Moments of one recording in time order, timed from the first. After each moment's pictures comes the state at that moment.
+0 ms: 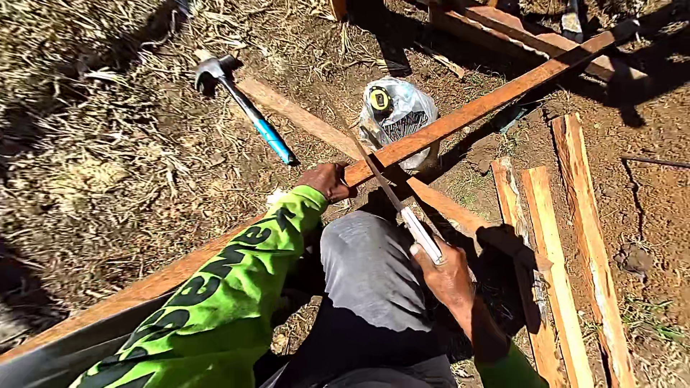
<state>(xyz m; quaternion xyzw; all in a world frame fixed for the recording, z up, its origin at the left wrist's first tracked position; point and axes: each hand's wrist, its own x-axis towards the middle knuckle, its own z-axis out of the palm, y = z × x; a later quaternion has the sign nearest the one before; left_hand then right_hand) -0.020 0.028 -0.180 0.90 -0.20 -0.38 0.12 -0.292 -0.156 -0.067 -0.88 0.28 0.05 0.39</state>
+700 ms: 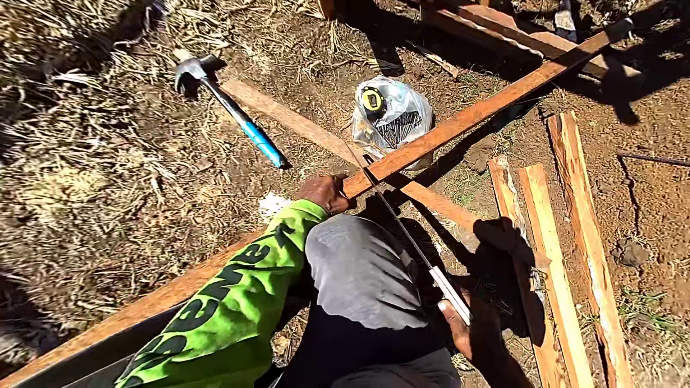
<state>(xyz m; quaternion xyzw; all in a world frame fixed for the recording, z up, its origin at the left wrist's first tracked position) -0.033 0.024 -0.185 0.89 -0.19 -0.41 0.10 -0.379 -0.163 -0.036 -0.89 0.27 0.06 0.35</state>
